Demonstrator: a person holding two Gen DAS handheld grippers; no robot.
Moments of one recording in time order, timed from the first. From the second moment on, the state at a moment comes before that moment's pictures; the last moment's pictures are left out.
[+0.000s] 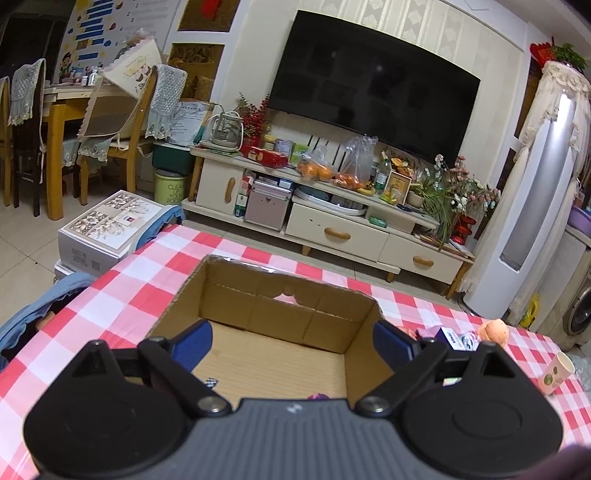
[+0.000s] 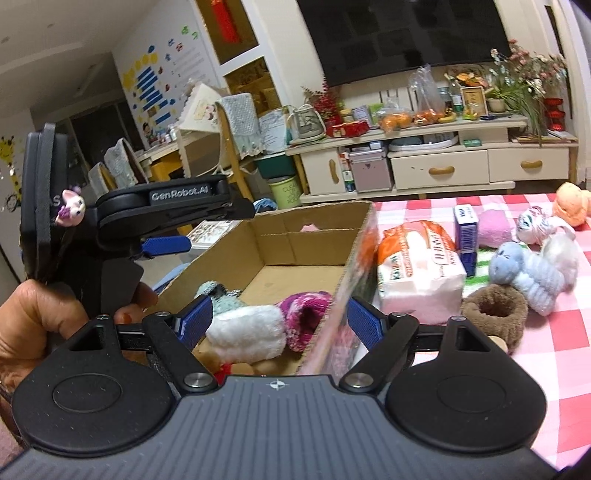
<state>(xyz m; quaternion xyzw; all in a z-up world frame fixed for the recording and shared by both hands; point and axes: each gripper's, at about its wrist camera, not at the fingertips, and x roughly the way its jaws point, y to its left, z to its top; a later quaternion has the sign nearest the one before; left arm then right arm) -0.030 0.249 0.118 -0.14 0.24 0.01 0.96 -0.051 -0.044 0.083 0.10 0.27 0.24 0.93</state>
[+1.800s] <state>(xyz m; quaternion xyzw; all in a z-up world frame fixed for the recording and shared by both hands) -0.020 0.105 0.107 -0.01 0.26 -0.09 0.96 -0.073 -0.084 0.074 0.20 0.24 0.09 0.95</state>
